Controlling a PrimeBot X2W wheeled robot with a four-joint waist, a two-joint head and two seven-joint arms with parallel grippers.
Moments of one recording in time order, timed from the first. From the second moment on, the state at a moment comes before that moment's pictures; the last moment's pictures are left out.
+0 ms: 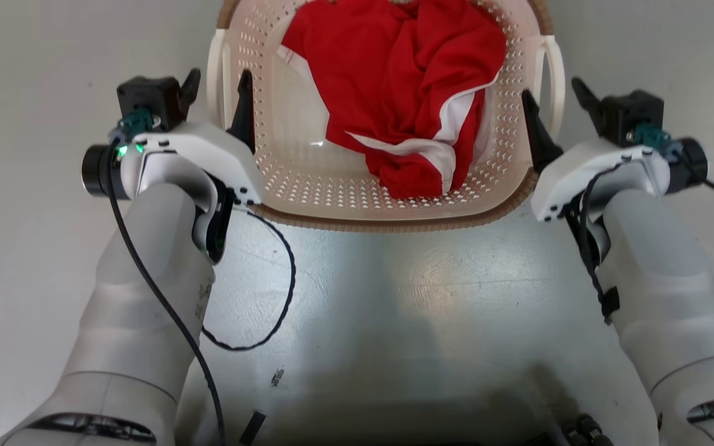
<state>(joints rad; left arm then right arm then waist) -0.93 0.03 -0.15 0.98 -0.28 -0.03 -0.26 -0.91 -0.06 0.02 1.04 -0.02 0.12 -0.25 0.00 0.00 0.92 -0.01</state>
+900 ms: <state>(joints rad) -1.08 0.03 -0.32 1.17 -0.34 -0.02 -0.26 -1.04 -0.07 0.19 1.22 0.14 0.12 -0.25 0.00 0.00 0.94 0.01</state>
